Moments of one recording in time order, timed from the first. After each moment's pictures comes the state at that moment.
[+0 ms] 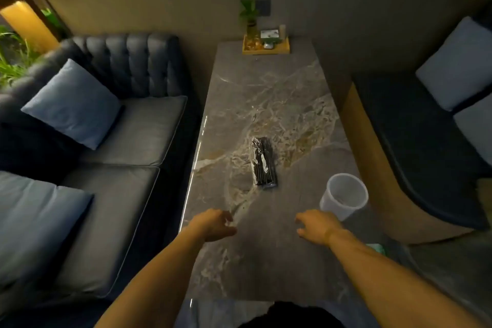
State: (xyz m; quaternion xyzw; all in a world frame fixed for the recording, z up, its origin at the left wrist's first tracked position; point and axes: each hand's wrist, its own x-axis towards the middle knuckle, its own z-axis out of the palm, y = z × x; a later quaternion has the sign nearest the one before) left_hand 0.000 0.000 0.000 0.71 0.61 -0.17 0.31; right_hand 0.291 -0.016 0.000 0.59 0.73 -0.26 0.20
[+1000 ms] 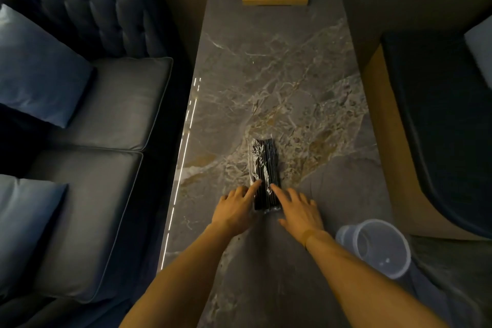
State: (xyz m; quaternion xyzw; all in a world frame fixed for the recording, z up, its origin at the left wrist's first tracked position) left_hand 0.061 0.140 -0.088 0.76 0.59 -0.09 0.26; right_hand 0.252 0.126 -0.085 0.63 0.73 -0.24 0.12
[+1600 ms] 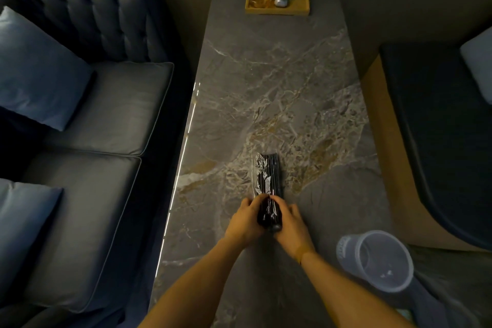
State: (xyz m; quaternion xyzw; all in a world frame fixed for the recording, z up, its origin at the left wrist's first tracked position) left_hand 0.086 0.132 -0.093 0.65 0.63 0.03 0.43; right_hand 0.231 0.108 -0.093 0.68 0.59 -0.43 -0.11
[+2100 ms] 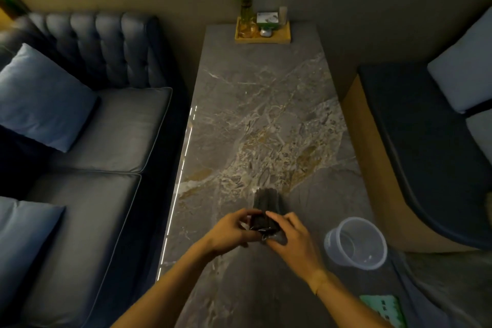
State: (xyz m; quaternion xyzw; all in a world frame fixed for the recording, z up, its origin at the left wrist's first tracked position) left_hand 0.060 0.098 -0.007 0.56 0.55 0.12 0.61; right_hand 0.254 0.050 -0.031 0.60 0.67 -0.37 -0.24
